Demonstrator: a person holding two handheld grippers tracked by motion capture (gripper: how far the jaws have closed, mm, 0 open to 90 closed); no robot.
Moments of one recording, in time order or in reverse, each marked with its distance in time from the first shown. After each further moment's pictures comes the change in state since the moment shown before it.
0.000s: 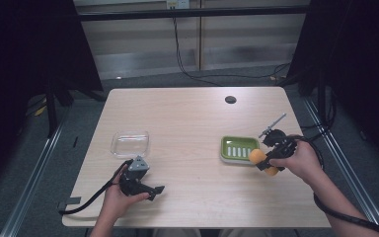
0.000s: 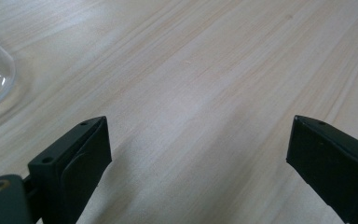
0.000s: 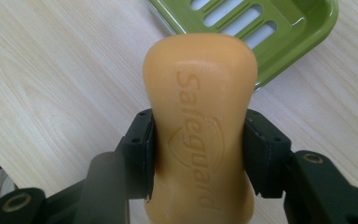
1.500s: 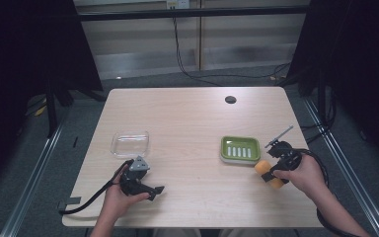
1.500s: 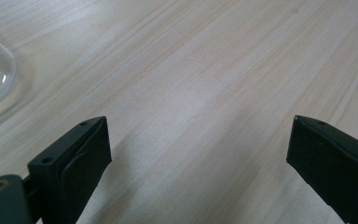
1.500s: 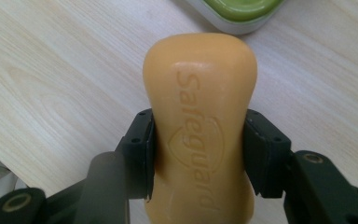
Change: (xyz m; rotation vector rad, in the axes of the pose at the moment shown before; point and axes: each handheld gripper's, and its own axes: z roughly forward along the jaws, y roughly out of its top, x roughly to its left) left arm 0.001 -0.001 0.002 0.006 0.009 0.009; right arm 0.005 -0.033 0.013 0.035 -0.006 0.135
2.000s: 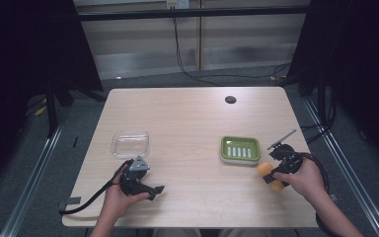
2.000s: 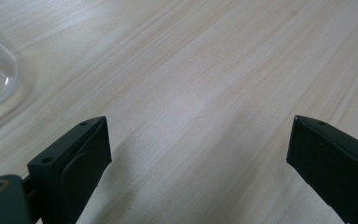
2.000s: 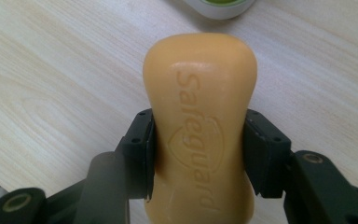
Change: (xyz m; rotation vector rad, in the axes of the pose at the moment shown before) left arm 0.000 0.000 0.000 -0.010 0.003 0.002; right arm -0.001 -0.009 0.005 0.002 -0.040 0.079
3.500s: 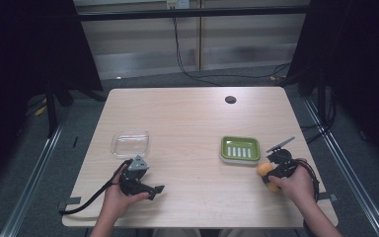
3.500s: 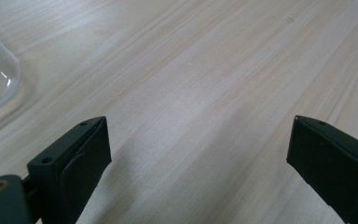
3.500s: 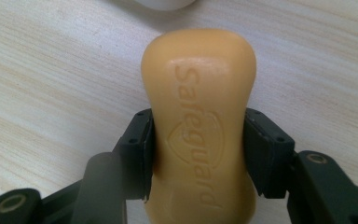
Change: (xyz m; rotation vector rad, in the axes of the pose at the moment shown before) left arm -0.001 0.001 -0.002 -0.005 0.003 -0.011; right arm -0.002 -0.007 0.030 -0.040 -0.122 0.139
